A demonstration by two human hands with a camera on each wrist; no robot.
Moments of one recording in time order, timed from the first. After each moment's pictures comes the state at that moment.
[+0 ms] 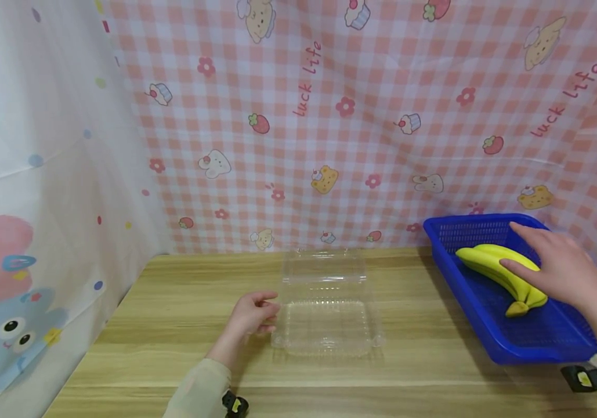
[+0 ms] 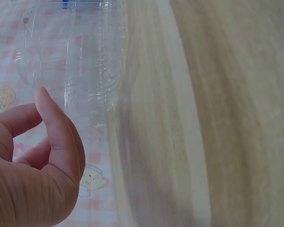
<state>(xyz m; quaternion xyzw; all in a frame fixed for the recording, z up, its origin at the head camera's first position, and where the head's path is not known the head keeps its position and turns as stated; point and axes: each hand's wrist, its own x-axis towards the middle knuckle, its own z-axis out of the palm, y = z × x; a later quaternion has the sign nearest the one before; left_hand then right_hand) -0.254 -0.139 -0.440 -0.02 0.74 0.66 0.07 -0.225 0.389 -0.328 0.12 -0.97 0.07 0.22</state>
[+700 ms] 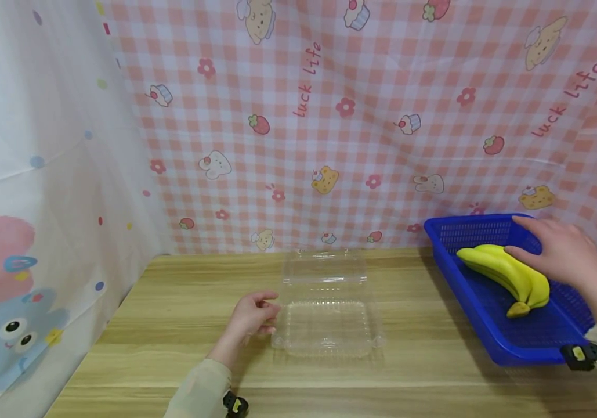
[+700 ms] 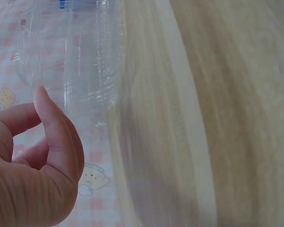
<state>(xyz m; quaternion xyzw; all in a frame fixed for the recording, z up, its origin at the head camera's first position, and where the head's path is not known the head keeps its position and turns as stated) -0.252 -0.137 -0.438 -0.02 0.75 0.66 0.07 -0.249 0.405 -0.317 0.09 -0.98 0.04 0.18</state>
